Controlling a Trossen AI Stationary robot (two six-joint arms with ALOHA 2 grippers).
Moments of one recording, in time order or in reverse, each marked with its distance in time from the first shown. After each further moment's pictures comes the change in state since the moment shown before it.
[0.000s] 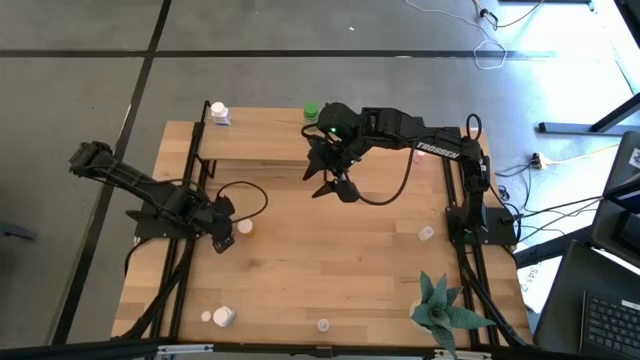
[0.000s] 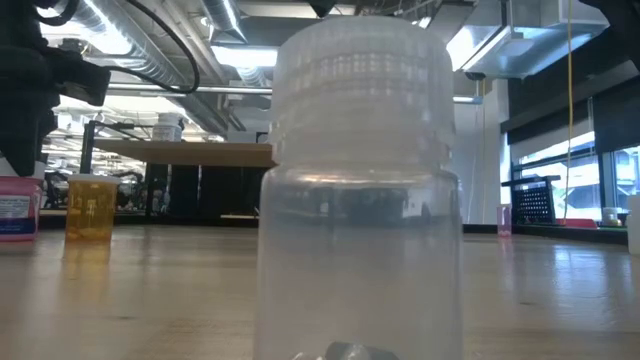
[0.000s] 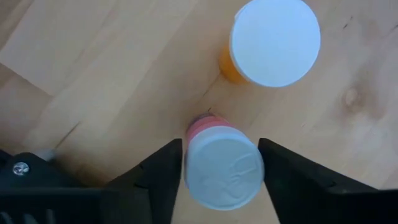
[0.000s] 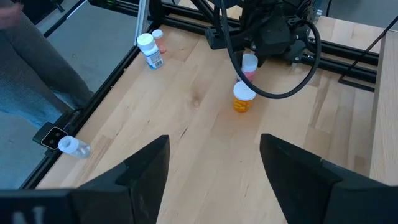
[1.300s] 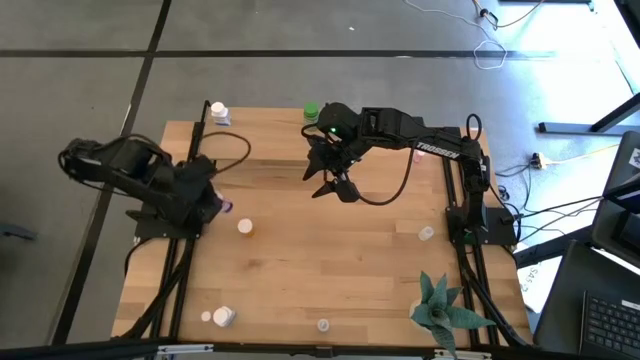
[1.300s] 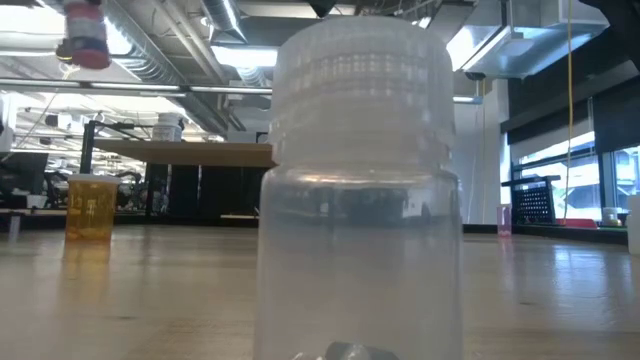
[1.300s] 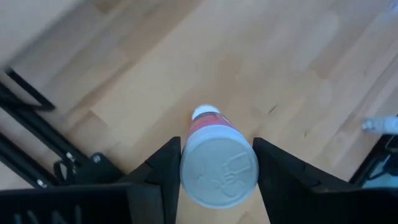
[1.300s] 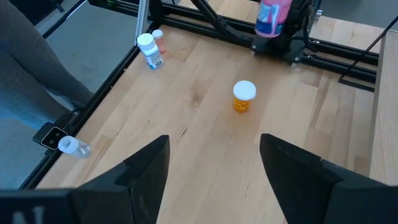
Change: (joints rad) left arm 0.102 0.099 0.791 -0.504 -0.113 0.012; right arm 0.000 0.000 0.000 0.000 0.000 0.000
